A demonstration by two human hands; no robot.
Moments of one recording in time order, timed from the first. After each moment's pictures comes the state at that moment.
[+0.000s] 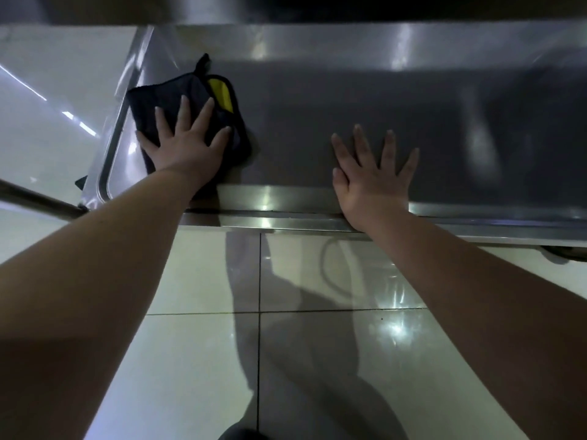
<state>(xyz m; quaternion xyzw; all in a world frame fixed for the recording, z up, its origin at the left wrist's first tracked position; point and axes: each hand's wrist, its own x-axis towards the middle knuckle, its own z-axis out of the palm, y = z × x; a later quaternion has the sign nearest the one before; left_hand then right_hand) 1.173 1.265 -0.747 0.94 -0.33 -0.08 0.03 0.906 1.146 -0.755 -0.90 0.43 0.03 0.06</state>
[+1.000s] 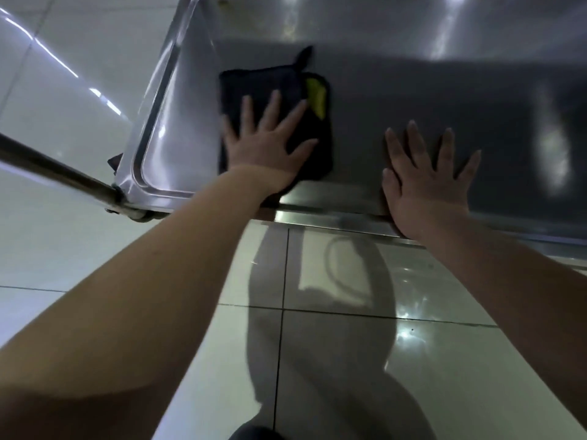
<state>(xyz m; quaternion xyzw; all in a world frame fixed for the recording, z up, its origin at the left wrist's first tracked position) 1.123 1.253 -0.749 0.90 -0.44 -0.07 0.01 0.906 1.145 -0.757 -0.90 0.42 0.05 0.03</state>
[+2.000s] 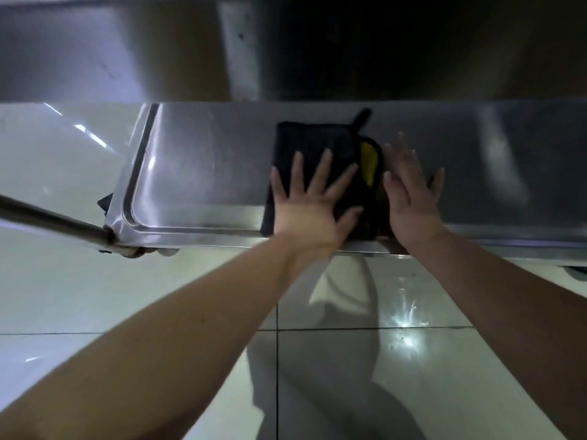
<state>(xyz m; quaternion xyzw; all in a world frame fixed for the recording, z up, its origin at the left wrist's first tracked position) 1.023 1.239 -0.746 0.84 -0.54 -0.09 0.00 0.896 1.131 -0.753 -0.82 0.45 -0.16 0.31</state>
